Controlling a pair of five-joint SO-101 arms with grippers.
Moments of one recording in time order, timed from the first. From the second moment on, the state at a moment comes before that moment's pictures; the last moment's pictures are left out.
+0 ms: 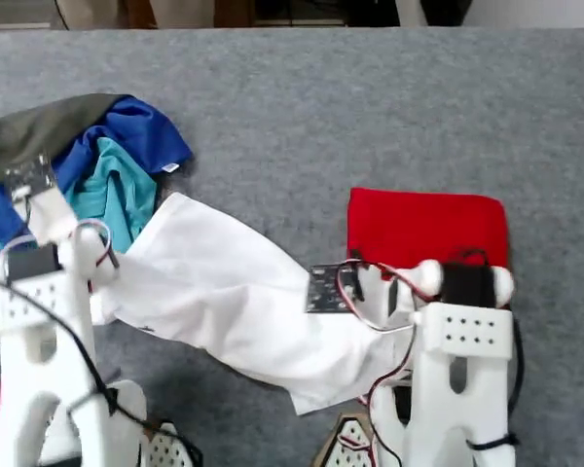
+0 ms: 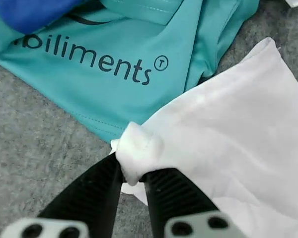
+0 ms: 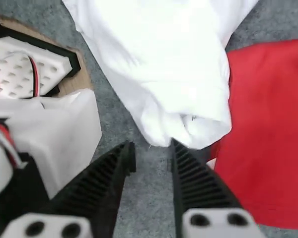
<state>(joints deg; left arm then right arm) -18.7 -37.4 45.4 68.1 2.2 0.2 -49.5 48.9 101.1 77.8</state>
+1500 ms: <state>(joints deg) -19.7 1.8 21.4 61.4 15.0 -14.5 0.9 20.7 62.5 49.4</state>
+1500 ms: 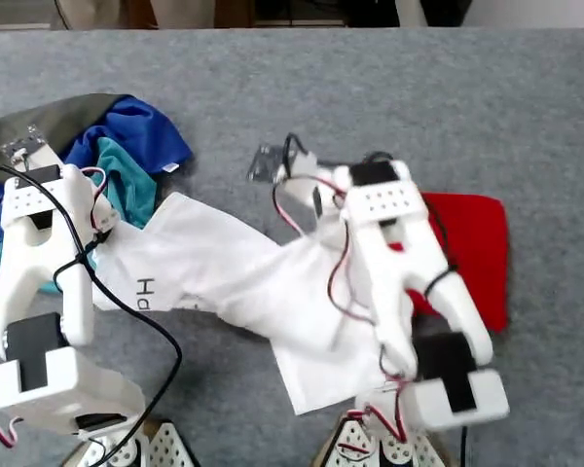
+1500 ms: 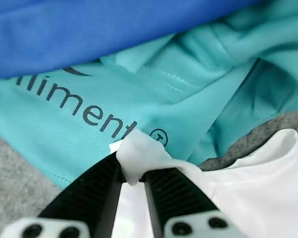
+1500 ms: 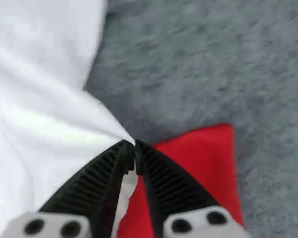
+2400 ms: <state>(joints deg) -19.7 1.8 21.4 61.3 15.0 -15.4 -1.5 -1.8 100.7 54.4</state>
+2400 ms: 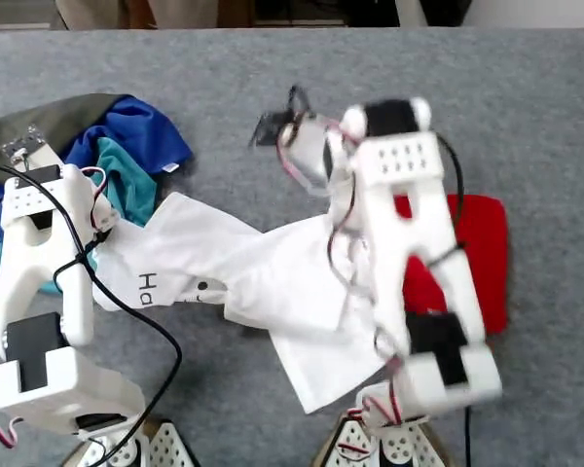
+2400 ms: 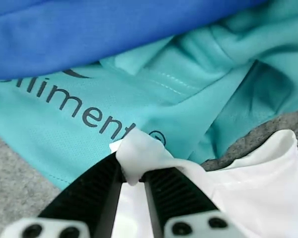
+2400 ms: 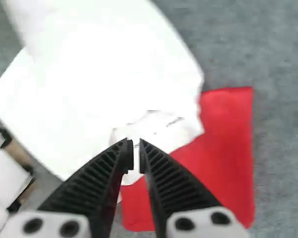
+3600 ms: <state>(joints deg) -19.7 1.8 21.4 60.6 14.2 -15.0 19.7 11.8 76.2 48.0</state>
